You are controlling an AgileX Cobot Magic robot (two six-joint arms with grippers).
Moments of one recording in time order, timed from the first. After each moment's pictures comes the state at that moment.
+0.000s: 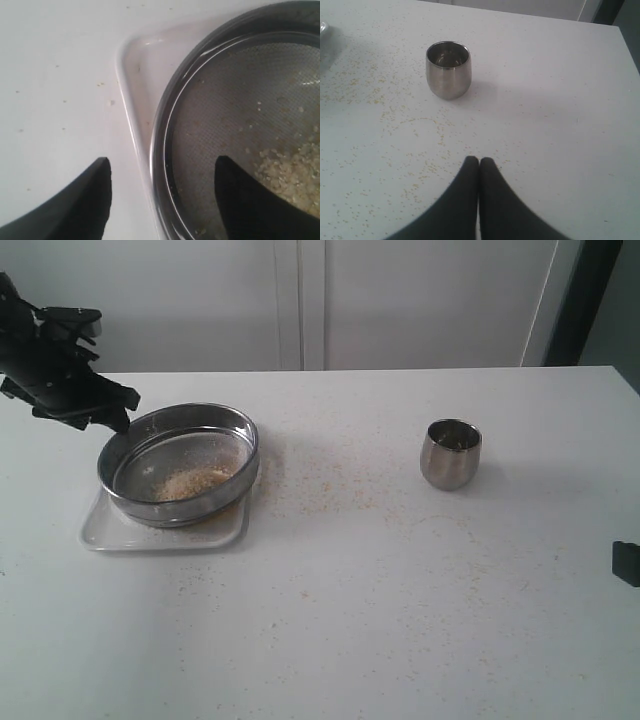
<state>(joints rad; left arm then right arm) -0.08 2.04 -1.62 -0.21 0.73 0.29 0.07 0.69 -0.39 0.19 0.29 -0.23</state>
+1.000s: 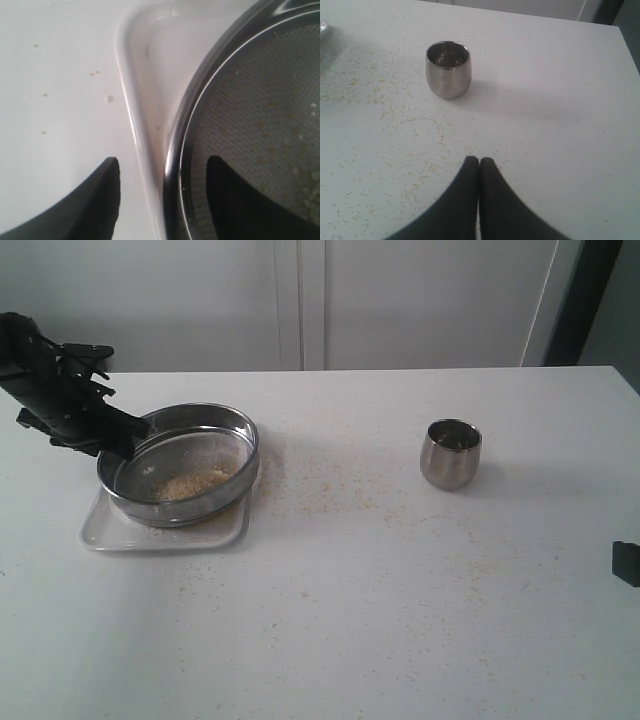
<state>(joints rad) -0.08 2.15 -1.62 -0.21 0.65 0.28 0.07 0.69 -0.39 0.19 0.29 -0.23</state>
